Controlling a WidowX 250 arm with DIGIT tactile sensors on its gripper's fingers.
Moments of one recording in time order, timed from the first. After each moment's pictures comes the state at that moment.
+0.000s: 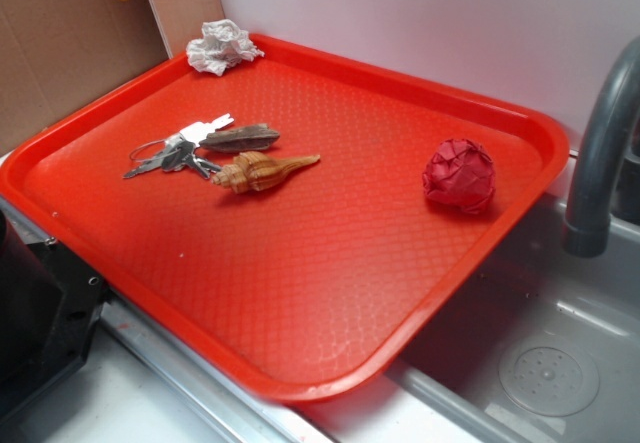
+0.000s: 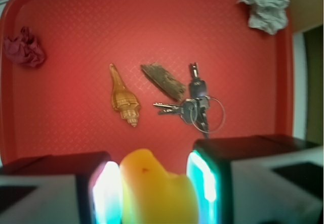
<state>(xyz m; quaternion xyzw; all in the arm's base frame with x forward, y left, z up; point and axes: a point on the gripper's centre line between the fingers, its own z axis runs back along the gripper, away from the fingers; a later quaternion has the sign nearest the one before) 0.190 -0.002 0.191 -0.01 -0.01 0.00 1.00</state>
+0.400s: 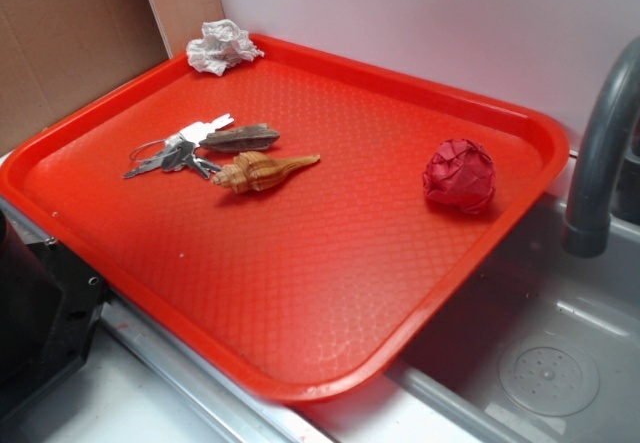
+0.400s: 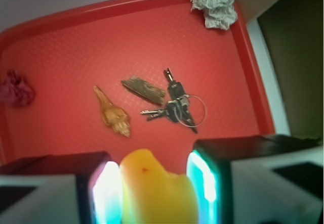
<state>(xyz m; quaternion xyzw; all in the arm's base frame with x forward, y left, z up) 0.190 0.007 0.201 0.00 -0.05 0.13 0.99</state>
